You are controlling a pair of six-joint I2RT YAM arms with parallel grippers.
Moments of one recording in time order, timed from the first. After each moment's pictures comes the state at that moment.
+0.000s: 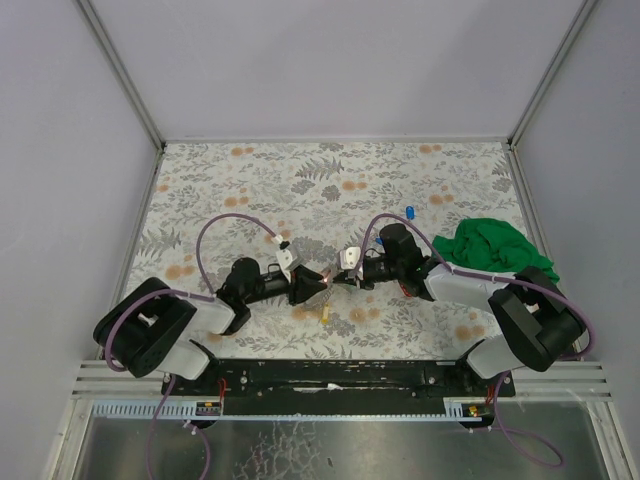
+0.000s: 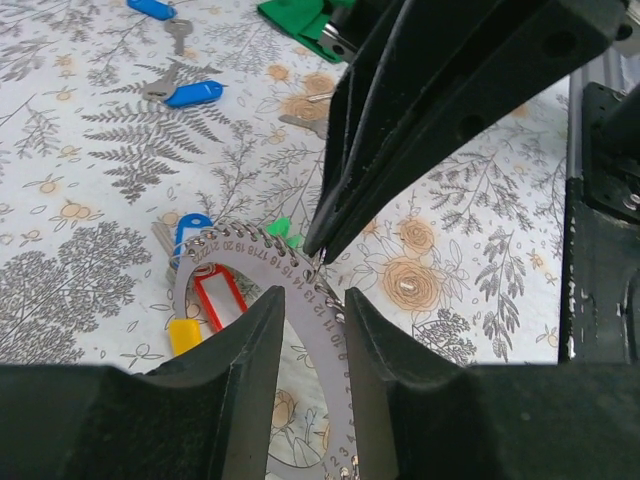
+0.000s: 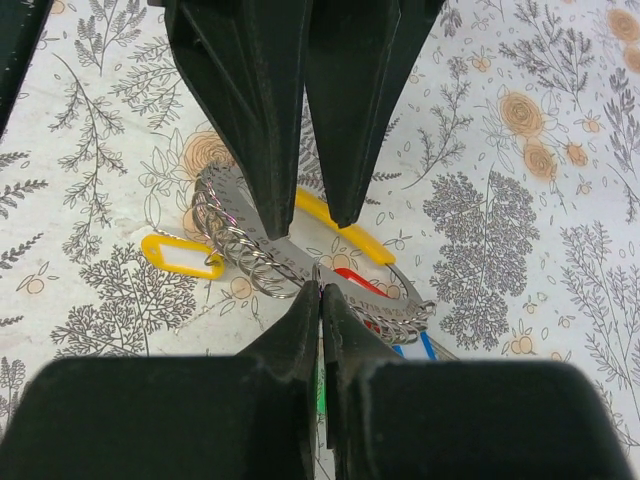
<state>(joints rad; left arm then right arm) -0.59 1.43 0.22 1.09 0.59 -0.14 0.65 1.48 0.61 0.29 -0.79 -0.70</state>
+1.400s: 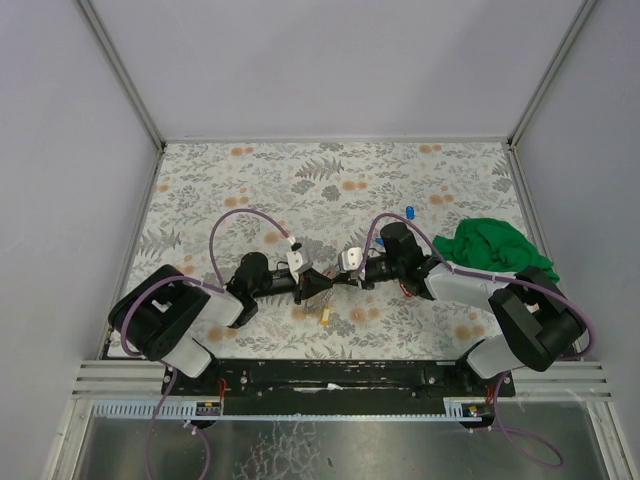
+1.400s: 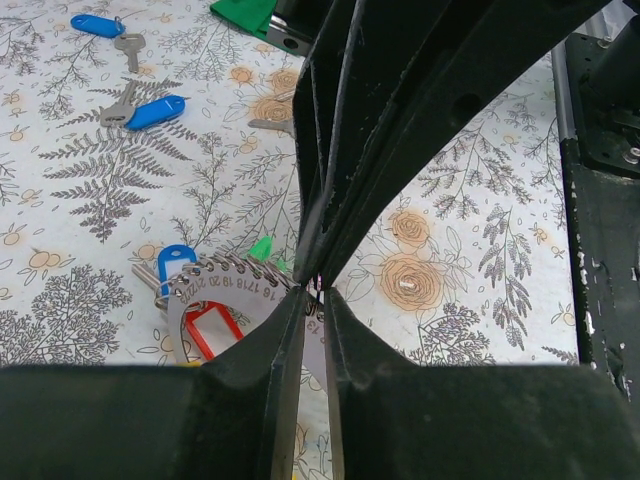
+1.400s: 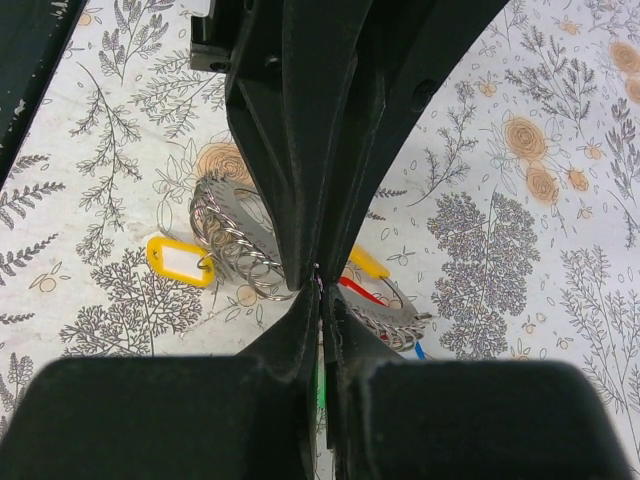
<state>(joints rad) -0.61 1.55 0.29 1.12 0.70 -0.03 0.65 1.48 0.62 0.28 -0.86 -0.74</state>
